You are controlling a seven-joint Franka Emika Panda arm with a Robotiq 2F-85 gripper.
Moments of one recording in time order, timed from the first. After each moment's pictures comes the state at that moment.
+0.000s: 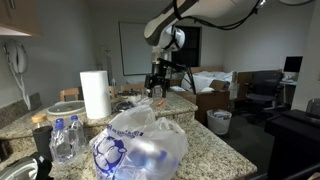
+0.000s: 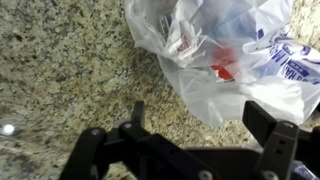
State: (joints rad) arm 0.10 0.25 0.11 -1.75 0.20 1.89 -0.16
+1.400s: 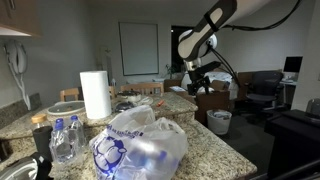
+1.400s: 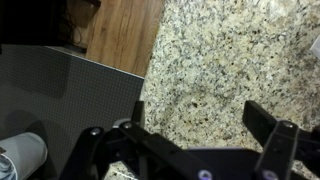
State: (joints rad) arm 0.01 0.06 -0.04 -2.08 -0.29 2.00 0.02
